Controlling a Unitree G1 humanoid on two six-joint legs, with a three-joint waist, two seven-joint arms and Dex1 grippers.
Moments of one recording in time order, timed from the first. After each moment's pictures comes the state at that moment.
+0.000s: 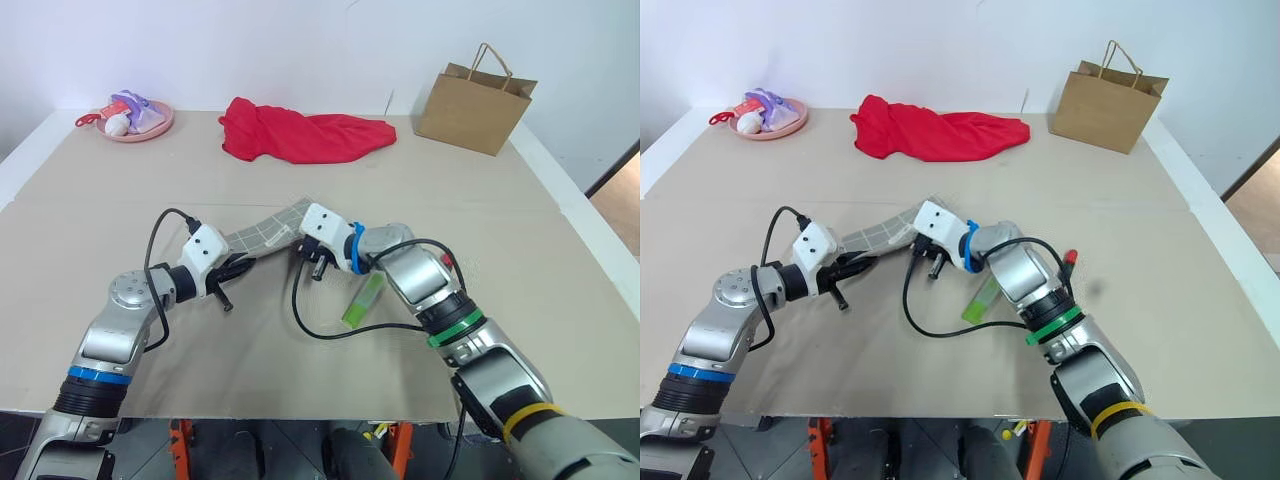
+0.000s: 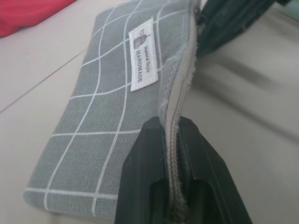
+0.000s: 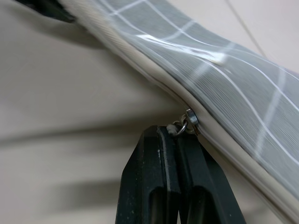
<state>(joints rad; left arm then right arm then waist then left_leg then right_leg) -0.38 0.57 -0.04 -0.01 -0.20 0.29 -0.81 -0.88 -0.28 0.46 0.23 -0.06 0.60 0.79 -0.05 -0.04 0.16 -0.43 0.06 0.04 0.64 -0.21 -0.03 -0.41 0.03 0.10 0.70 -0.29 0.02</state>
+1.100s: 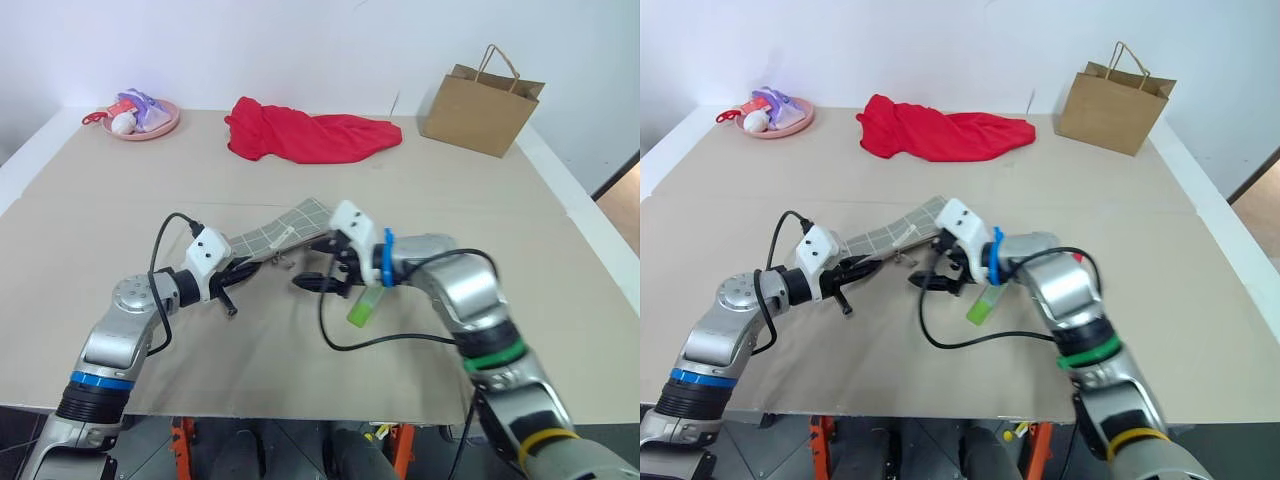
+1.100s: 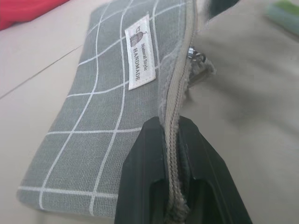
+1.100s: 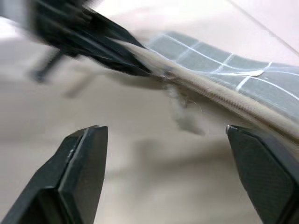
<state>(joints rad) -0.35 0.53 -0.03 -0.06 -0.25 0.35 -0.79 -0.66 -0.47 0.17 -0.28 0.29 0.95 0.96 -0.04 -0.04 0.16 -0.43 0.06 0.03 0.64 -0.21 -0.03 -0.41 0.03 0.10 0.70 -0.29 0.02</state>
